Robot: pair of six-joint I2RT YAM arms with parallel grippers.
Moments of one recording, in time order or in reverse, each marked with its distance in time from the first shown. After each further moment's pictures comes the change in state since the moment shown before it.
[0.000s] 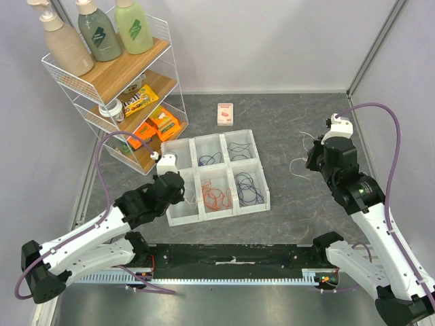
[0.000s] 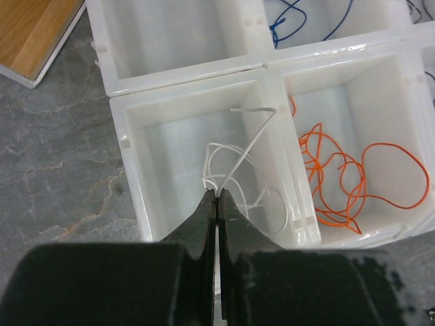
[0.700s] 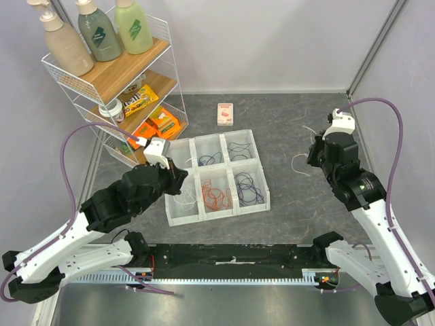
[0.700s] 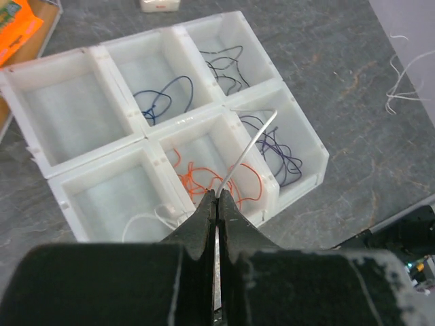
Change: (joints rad) left arm -0.082 -0.091 0.280 -0.032 0.151 0.085; right arm 0.000 0.030 0.055 -0.009 0.032 -0.006
